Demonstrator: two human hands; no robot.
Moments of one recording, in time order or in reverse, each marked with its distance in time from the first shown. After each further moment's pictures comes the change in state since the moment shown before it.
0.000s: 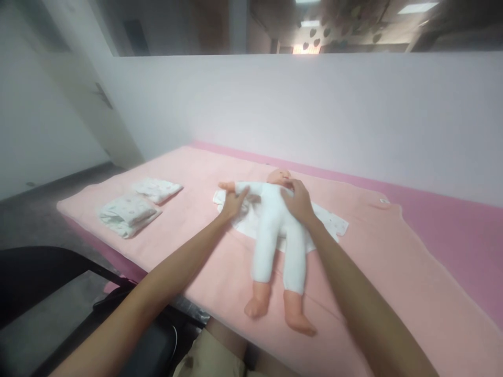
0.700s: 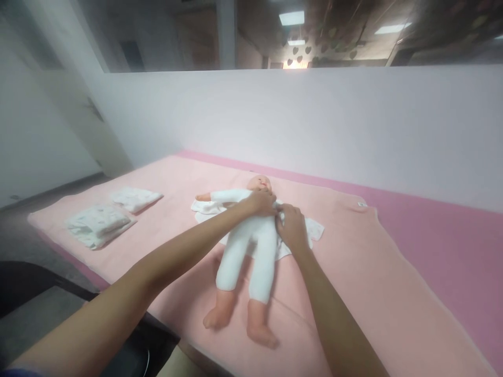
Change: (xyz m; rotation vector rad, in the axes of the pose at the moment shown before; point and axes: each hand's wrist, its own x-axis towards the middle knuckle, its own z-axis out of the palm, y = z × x) left_hand 0.044 0.130 0.122 0.899 -0.688 0.477; right_hand -0.063 0.061 -0.029 -0.346 0.020 -0.093
